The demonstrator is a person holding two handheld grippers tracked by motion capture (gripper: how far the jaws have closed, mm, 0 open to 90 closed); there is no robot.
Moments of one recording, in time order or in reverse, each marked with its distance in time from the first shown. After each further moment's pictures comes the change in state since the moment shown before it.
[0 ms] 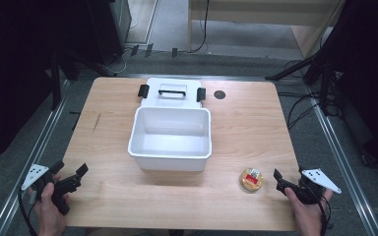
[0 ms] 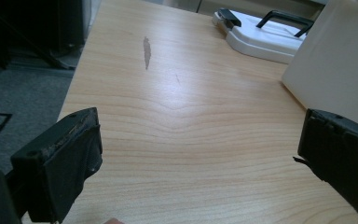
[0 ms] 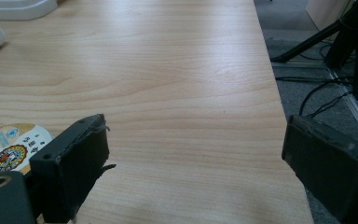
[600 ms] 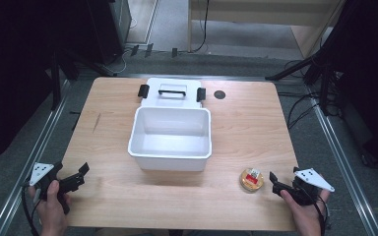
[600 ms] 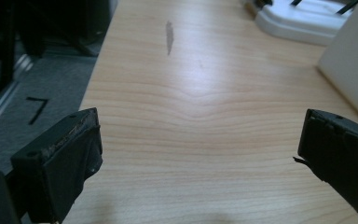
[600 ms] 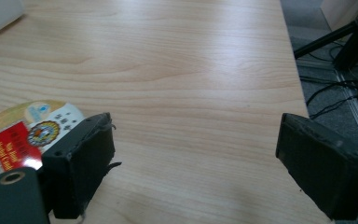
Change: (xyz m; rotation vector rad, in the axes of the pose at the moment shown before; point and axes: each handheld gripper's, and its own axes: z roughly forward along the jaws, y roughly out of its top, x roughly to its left) left arm -0.007 0.002 0.006 0.079 0.137 0.029; right arm 0.017 0.003 -0.004 0.062 0.024 -0.097
